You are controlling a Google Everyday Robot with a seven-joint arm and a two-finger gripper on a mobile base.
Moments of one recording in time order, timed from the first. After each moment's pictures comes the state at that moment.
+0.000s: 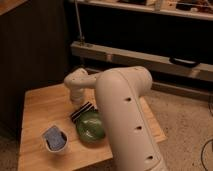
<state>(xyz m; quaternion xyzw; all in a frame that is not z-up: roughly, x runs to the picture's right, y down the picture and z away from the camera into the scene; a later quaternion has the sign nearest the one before) -0.169 0.118 0.912 -0.05 -0.35 -0.88 0.31</state>
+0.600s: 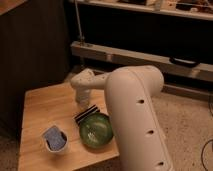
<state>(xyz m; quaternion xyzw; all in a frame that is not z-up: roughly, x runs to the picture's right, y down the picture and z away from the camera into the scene) -0.137 0.123 0.900 -0.06 -0.35 -0.88 0.32</state>
